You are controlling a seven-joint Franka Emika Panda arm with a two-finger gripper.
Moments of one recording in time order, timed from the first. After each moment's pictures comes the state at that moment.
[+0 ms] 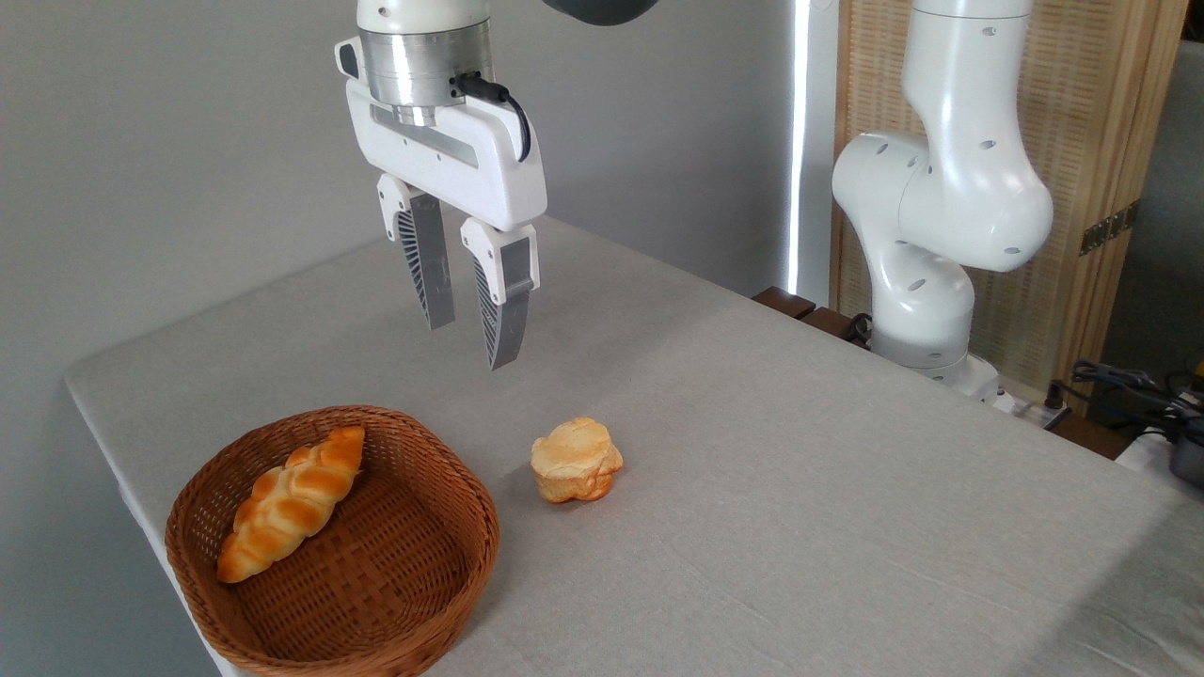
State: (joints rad) arm -0.13 -0.12 -0.01 -1.84 -0.04 1.80 0.62
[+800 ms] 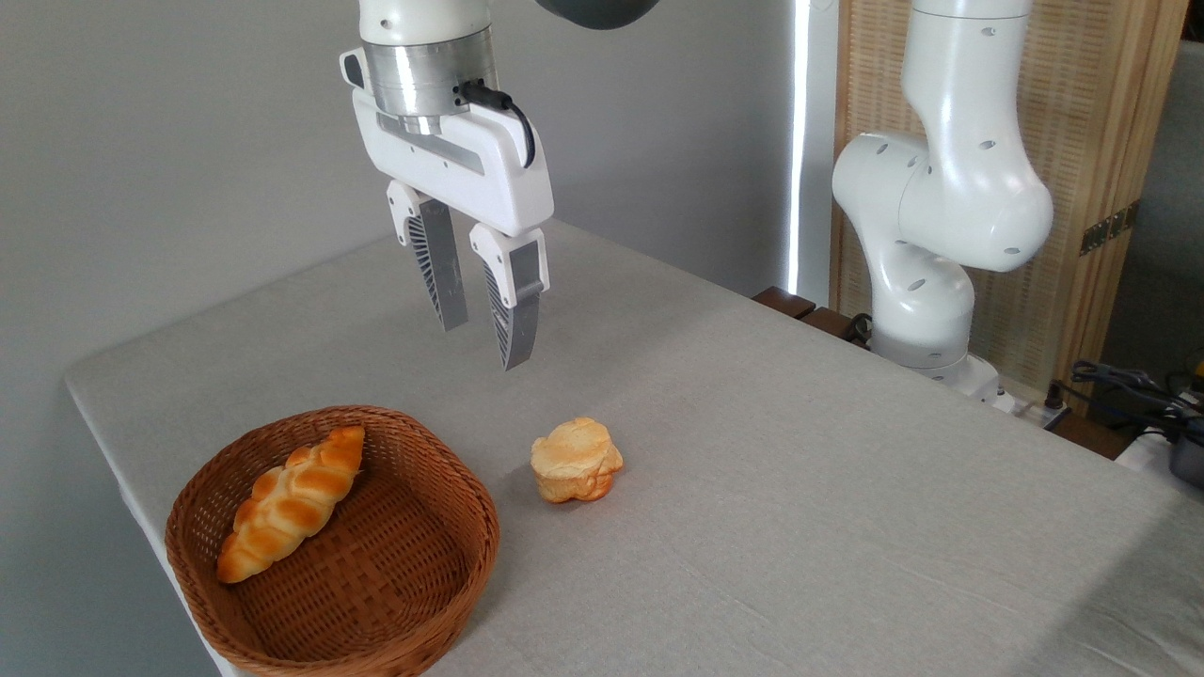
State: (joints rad) arm -0.13 -0.11 -0.01 -1.84 -0.04 1.76 0.62
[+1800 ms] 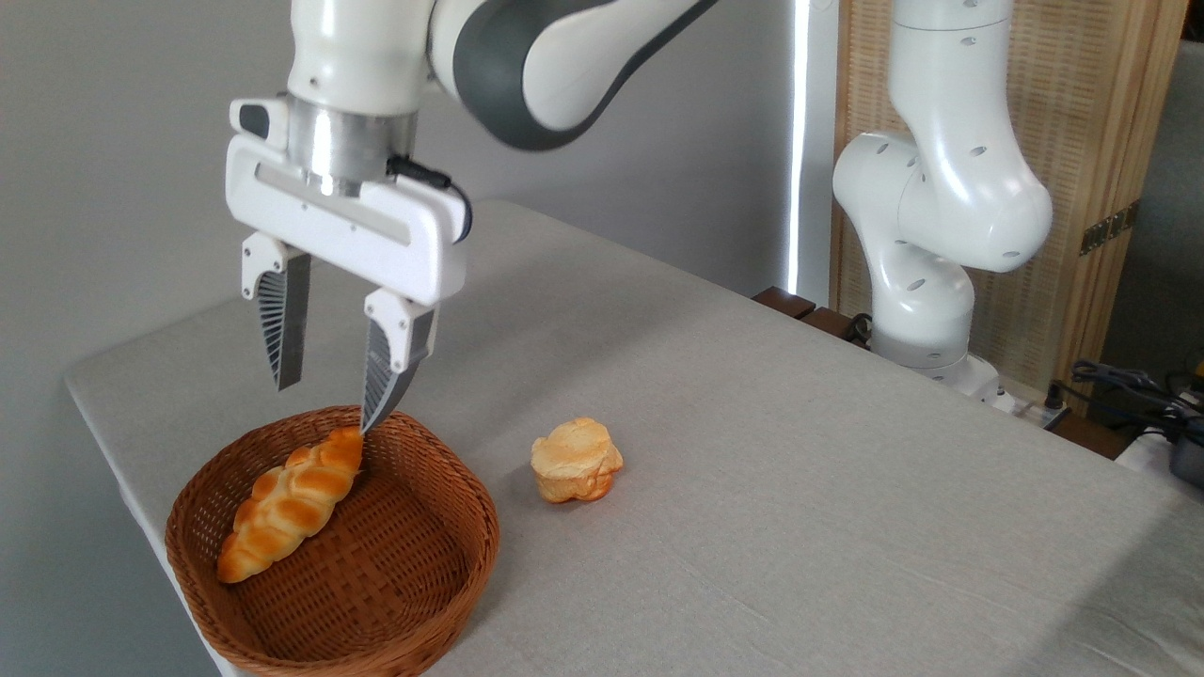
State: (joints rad) arm -0.15 0.04 -0.04 -1.84 -0.11 2.23 0.24
